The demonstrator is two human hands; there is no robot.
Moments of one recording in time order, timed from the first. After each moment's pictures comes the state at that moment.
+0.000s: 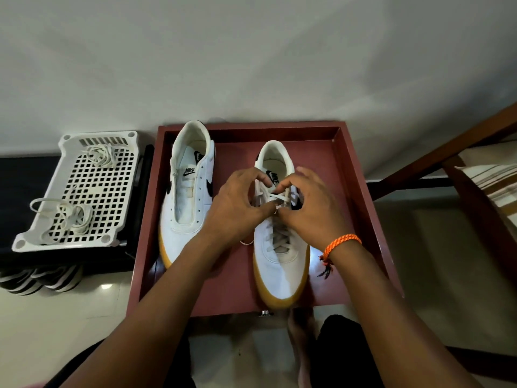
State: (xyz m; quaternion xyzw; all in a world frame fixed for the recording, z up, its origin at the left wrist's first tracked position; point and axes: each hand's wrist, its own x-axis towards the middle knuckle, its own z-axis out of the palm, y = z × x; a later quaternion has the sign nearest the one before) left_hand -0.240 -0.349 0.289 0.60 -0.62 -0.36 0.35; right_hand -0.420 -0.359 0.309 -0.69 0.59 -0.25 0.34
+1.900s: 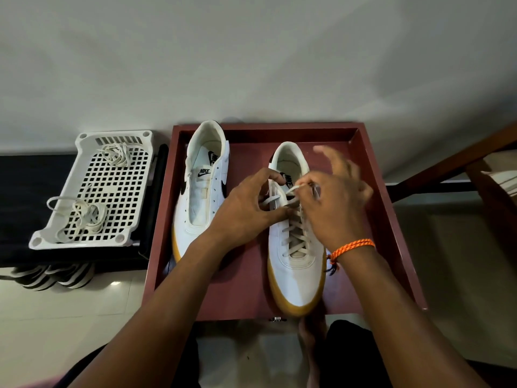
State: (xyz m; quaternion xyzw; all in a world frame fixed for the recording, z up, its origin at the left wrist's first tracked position) left_hand -0.221 -0.353 0.280 0.56 -0.64 -0.41 0.33; right_hand -0.400 -0.364 0.324 -0.70 0.66 -0.24 0.16
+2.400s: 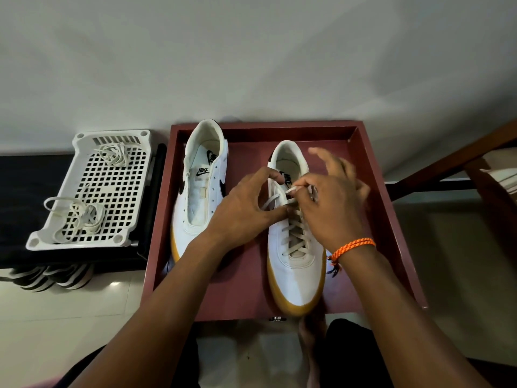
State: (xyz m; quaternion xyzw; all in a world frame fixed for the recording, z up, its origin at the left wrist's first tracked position) left_hand -0.222 -0.352 0.282 0.59 -0.66 -0.37 0.30; right_hand -0.402 -0.364 0.320 -0.72 0.64 -0.22 0.15
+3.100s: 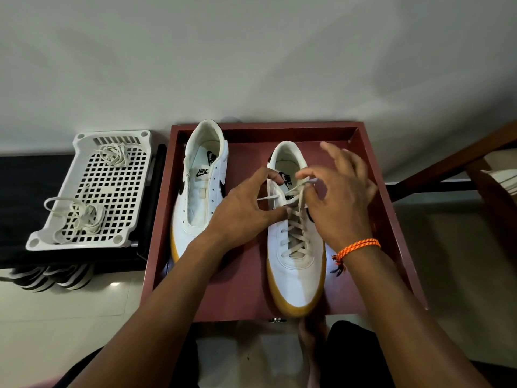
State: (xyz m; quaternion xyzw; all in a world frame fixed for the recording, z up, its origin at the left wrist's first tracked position) left_hand -0.223 -0.349 0.293 0.61 -0.62 -0.40 0.29; right_hand -0.409 -0.366 0.321 -0.71 0.65 -0.24 0.16
